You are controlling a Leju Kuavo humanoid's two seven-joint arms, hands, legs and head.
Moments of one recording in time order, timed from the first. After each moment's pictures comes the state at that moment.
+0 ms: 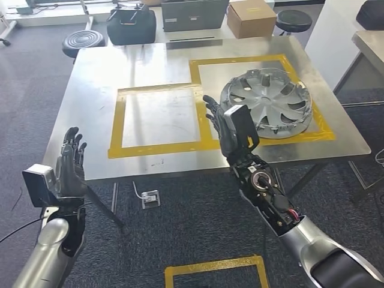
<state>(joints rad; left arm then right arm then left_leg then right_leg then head) -0.42 0.02 -0.43 -1.16 0.22 0.16 -0.51 -0.45 -0.11 0.42 -1.37 -0.14 -0.10 -0.17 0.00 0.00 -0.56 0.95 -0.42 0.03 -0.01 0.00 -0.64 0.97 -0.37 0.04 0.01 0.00</state>
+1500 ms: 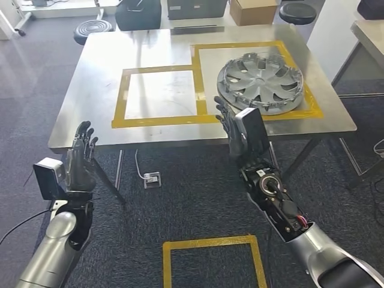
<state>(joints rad) -0.42 0.02 -0.43 -1.18 0.21 0.14 -0.51 -0.44 -0.11 0.43 -1.38 -0.13 -0.10 -0.18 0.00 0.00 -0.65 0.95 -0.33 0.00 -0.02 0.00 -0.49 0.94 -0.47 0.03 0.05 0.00</state>
